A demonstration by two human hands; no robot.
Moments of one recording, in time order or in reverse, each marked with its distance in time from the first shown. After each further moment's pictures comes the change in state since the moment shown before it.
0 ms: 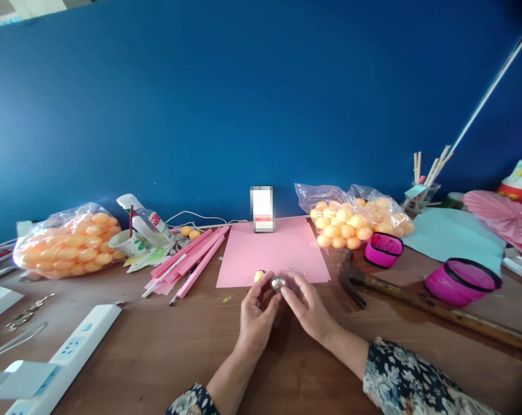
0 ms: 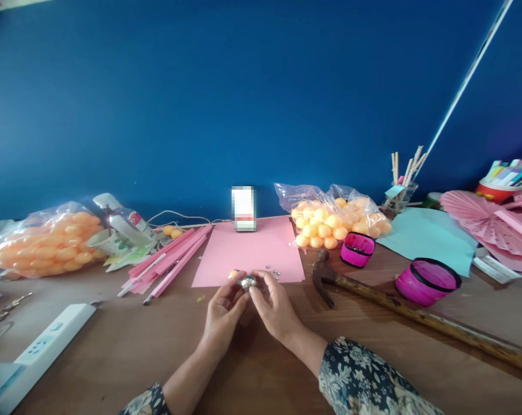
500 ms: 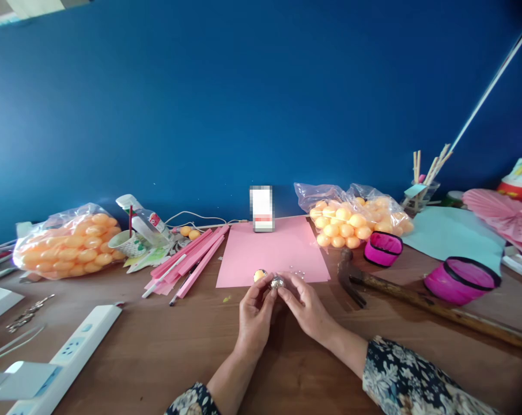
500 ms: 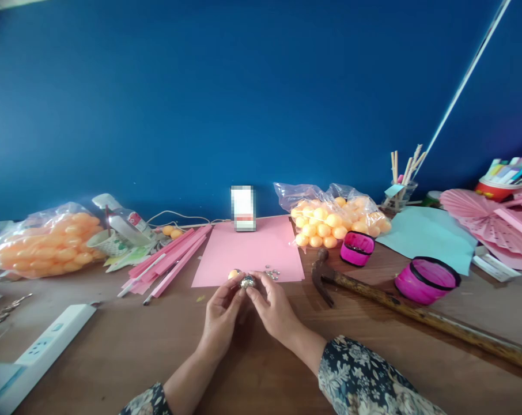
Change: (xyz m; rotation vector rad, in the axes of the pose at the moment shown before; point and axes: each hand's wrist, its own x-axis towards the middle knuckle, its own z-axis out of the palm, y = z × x) left_hand 0.000 -0.001 -0.001 0.058 0.062 0.041; right_hand 0.001 0.001 0.000 -0.081 -0.024 -0.028
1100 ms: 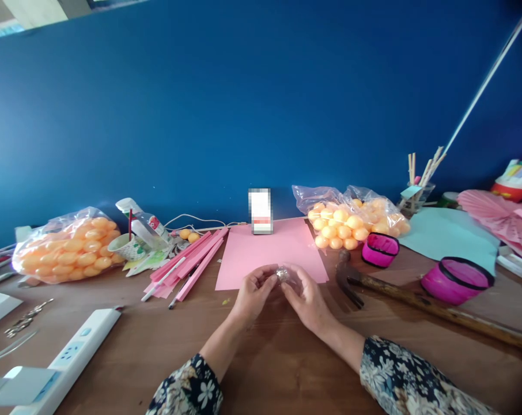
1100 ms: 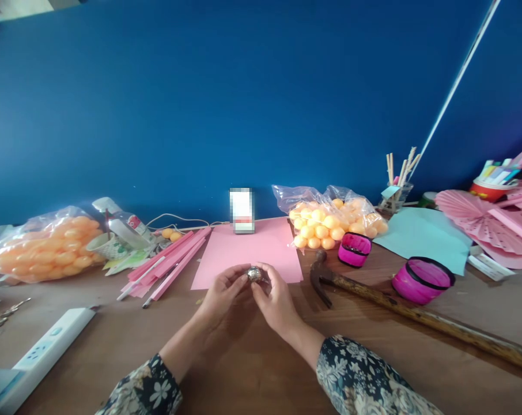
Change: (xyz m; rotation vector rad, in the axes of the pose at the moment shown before) left_hand 0.039 0.017 -0.002 0.058 -0.261 -0.127; right_hand 0.008 0.012 -0.001 0.112 0.122 -0.025
